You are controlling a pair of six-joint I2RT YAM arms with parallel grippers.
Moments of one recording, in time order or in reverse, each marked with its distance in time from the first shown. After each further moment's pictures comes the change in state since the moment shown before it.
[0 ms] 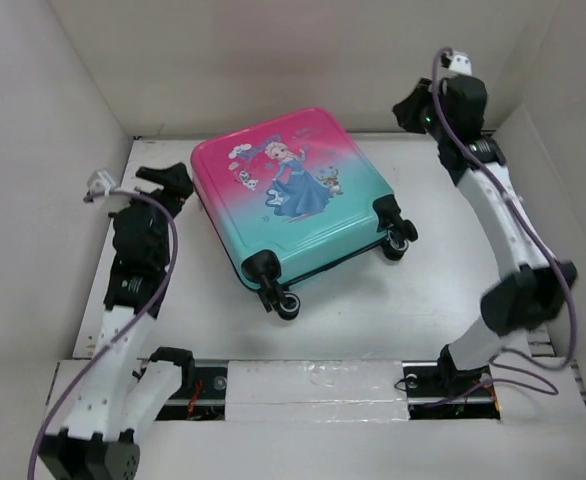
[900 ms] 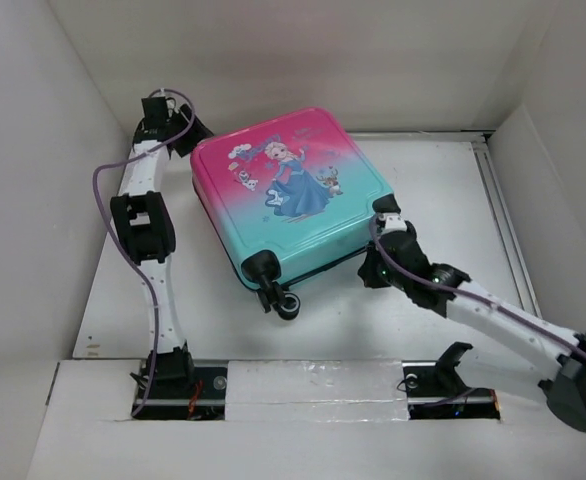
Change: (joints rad) left arm 0.263 1.655 1.452 -0.395 0.692 0.227; right arm 0.549 -0.686 -1.099 -0.074 0.287 0.222
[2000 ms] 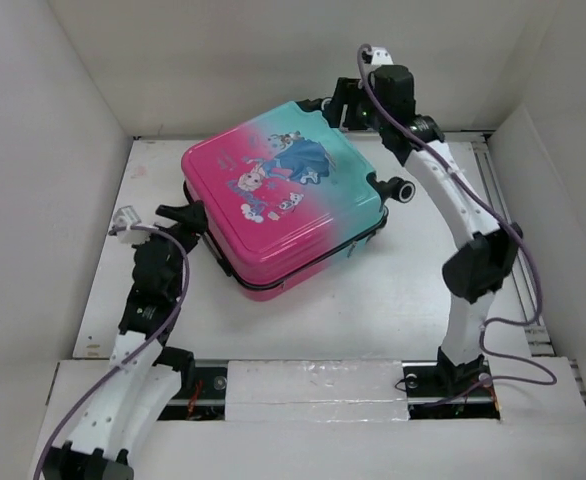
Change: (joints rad) left arm -0.309 -1.732 -1.789 0.466 -0.666 -0.301; right arm -0.361 1.009 1.439 -0.086 -0.200 -0.276
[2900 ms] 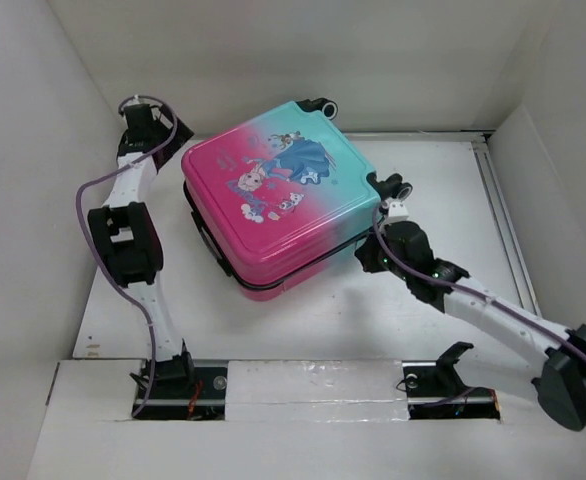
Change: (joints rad) left arm 0.338 1.384 1.368 -0.283 0.432 0.233; right arm 0.257 -1.000 -1.498 0.324 0.140 0.169
